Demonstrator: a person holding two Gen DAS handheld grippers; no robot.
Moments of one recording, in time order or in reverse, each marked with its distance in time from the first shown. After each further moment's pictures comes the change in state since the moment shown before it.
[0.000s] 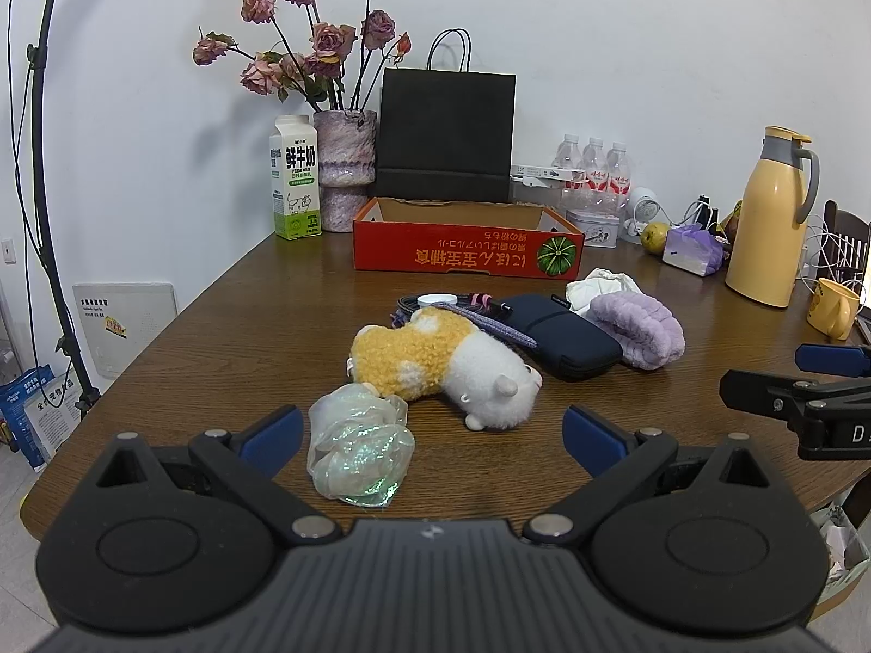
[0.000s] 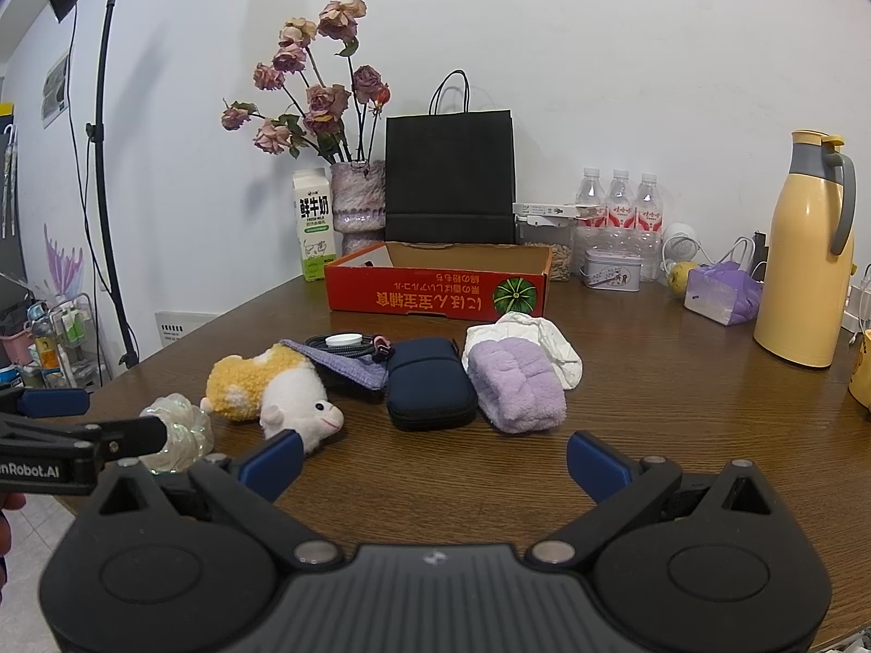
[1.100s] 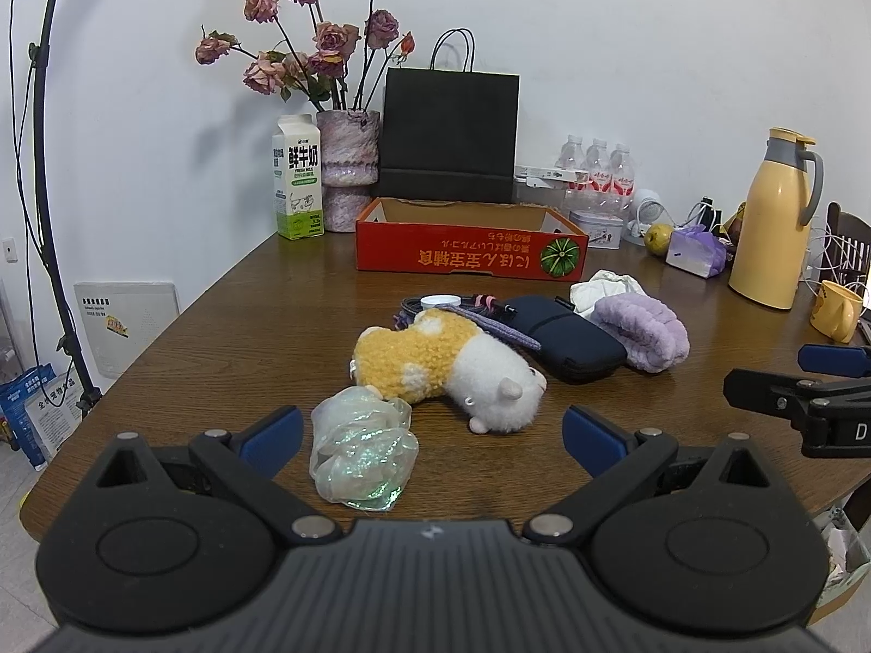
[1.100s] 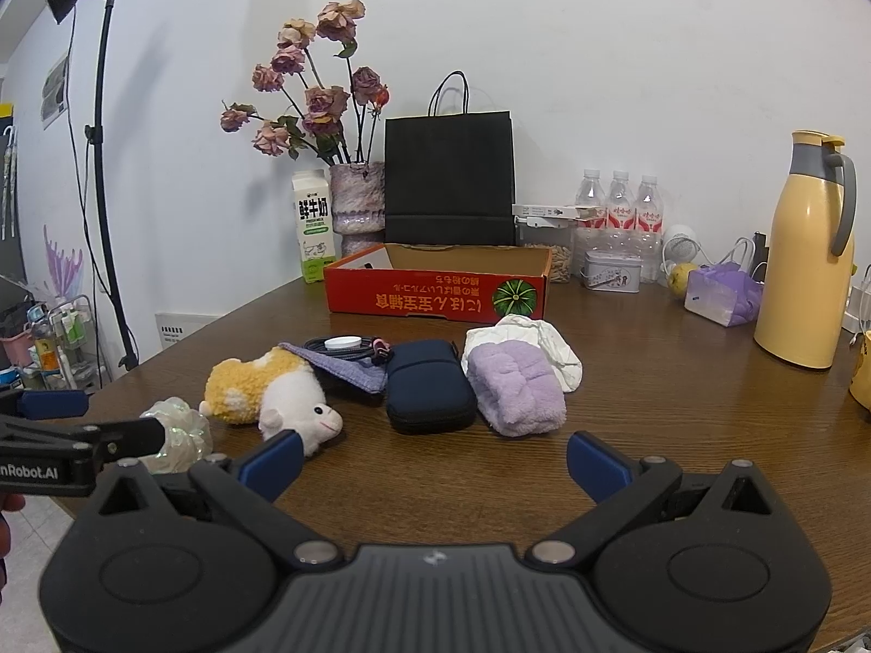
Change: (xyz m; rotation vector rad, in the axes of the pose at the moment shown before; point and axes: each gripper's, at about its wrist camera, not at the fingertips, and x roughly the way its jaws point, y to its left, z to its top) left arm 0.004 0.003 0.001 -0.007 0.005 0.005; right arm 0.002 -0.001 0.002 0.002 0.000 -0.001
